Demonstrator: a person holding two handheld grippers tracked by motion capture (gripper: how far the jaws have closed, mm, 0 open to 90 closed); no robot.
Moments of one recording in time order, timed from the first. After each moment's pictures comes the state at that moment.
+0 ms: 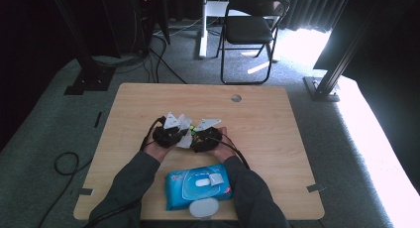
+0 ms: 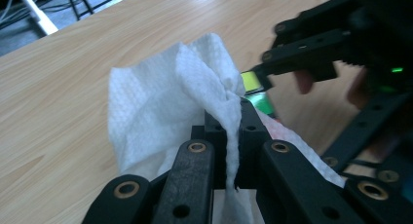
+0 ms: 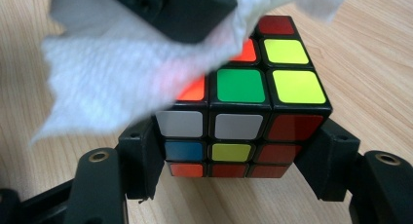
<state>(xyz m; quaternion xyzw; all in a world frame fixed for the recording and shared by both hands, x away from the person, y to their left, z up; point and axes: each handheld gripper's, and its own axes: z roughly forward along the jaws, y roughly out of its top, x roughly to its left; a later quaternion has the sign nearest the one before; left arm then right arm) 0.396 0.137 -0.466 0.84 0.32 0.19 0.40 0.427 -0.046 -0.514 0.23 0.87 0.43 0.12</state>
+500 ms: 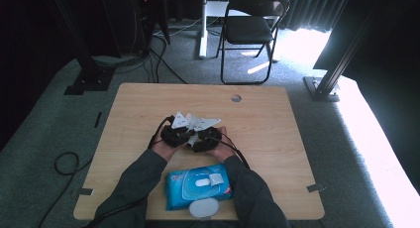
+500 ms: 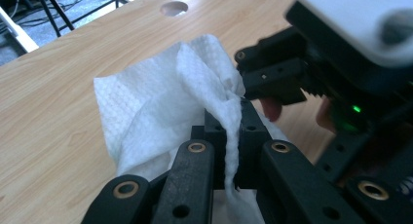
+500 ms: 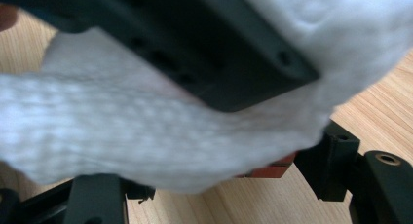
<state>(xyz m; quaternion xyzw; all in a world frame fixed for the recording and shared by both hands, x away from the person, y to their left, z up) 0.401 0.116 -0.462 0.84 0.30 0.19 0.42 0.426 -0.045 -0.511 0.22 0.87 0.43 0.12</state>
